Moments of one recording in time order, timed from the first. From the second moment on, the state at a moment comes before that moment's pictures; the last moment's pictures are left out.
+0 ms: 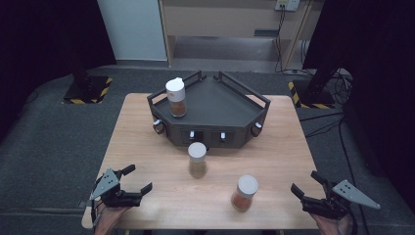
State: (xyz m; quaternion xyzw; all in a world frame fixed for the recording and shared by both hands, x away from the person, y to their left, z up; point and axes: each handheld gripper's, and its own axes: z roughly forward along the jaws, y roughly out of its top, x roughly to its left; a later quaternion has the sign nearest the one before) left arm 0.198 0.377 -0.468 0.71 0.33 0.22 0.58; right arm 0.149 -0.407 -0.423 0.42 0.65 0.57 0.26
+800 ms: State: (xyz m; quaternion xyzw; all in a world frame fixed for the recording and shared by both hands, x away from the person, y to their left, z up) left arm 0.198 0.377 -0.468 0.71 0.33 0.22 0.58; right arm 0.174 -0.367 -0.373 0.38 0.68 0.58 0.22
